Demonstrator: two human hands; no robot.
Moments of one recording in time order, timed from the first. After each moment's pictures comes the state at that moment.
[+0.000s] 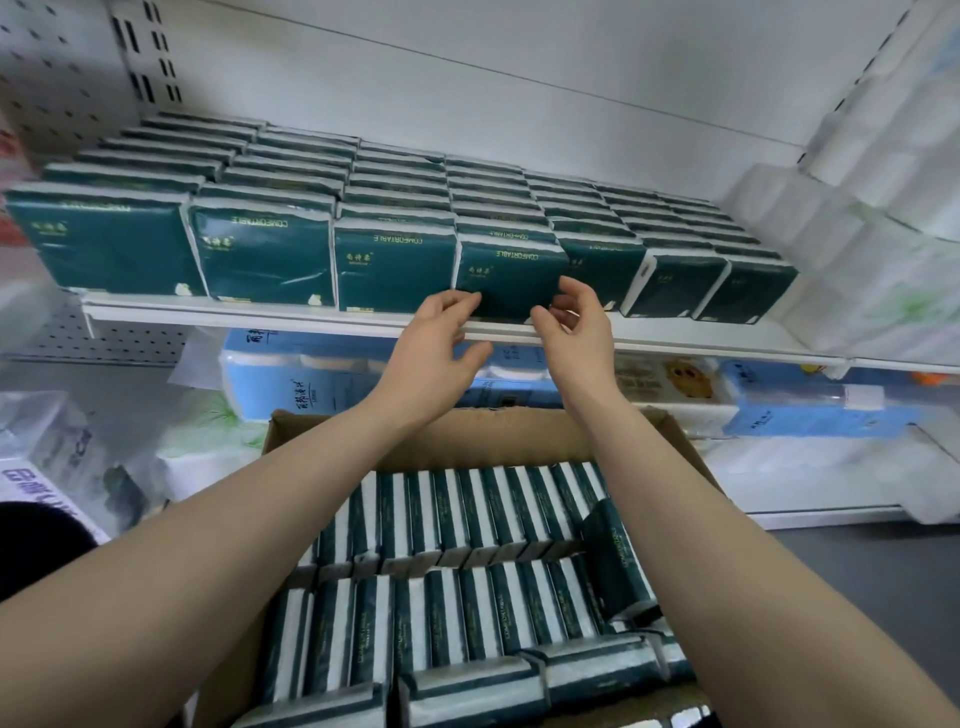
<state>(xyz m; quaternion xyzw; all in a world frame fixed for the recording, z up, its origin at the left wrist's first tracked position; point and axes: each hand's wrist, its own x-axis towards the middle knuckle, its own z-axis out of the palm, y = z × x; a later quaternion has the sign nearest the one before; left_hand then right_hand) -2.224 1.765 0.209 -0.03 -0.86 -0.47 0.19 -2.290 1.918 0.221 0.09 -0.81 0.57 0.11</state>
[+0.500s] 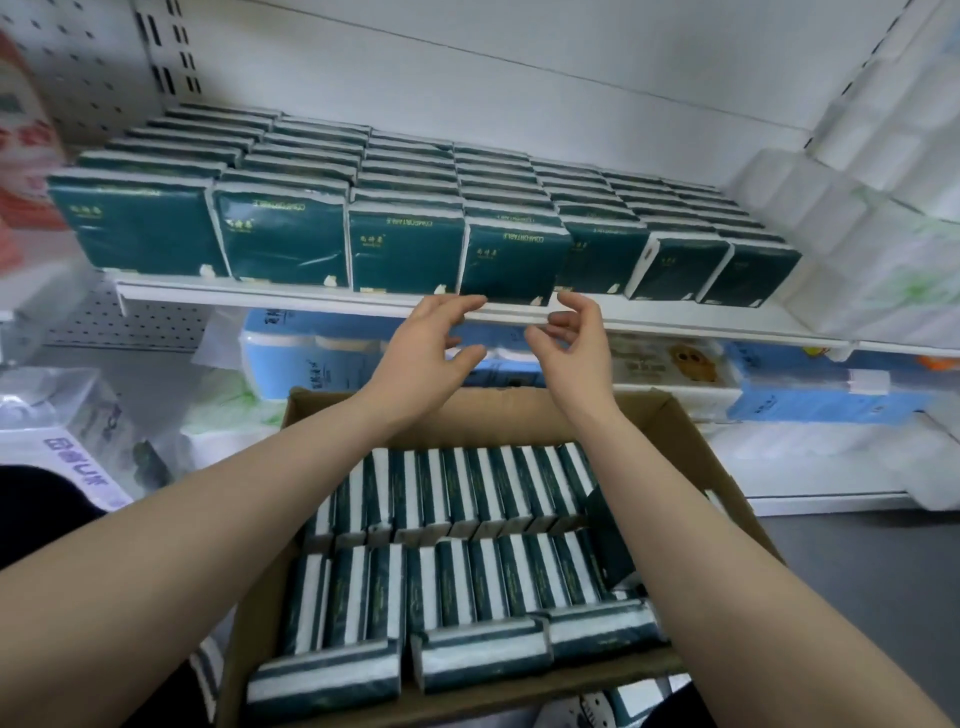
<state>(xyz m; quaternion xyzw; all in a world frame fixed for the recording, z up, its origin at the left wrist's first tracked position) -2.195 1.758 0.202 -0.05 -0.86 -0.47 0.18 -2.255 1.925 0.203 0.09 -0.80 0.58 0.08</state>
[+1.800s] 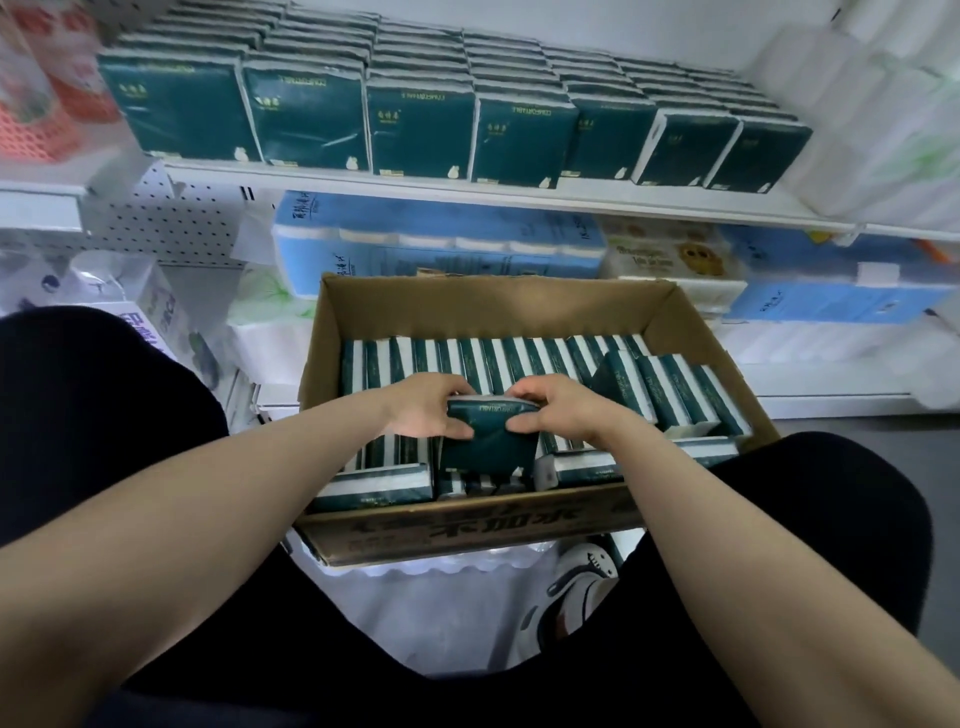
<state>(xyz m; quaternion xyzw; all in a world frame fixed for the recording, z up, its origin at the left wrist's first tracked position) -2.087 1.776 0.119 -0.05 -0.91 -0.33 -0.24 -2.144 1.981 0.128 0.17 -0.87 0.31 -0.33</state>
